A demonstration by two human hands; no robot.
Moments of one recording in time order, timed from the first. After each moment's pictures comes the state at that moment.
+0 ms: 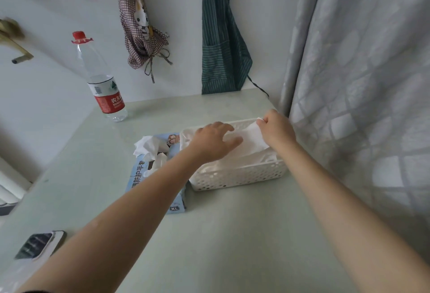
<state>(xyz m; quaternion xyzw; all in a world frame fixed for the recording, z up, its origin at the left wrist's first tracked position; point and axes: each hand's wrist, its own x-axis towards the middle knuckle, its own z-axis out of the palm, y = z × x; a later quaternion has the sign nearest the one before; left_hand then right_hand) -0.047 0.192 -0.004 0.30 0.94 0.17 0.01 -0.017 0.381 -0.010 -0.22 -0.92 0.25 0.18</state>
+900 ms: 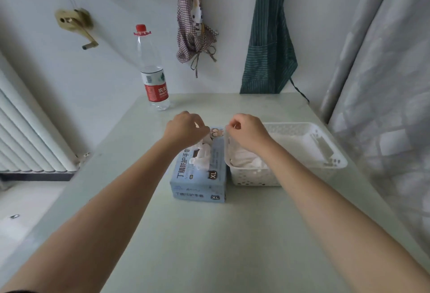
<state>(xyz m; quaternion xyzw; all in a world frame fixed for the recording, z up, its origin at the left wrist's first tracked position) -0.071 0.044 0.018 0.10 0.97 0.22 -0.04 -0.033 0.231 0.010 0.05 -0.93 0.33 0.12</state>
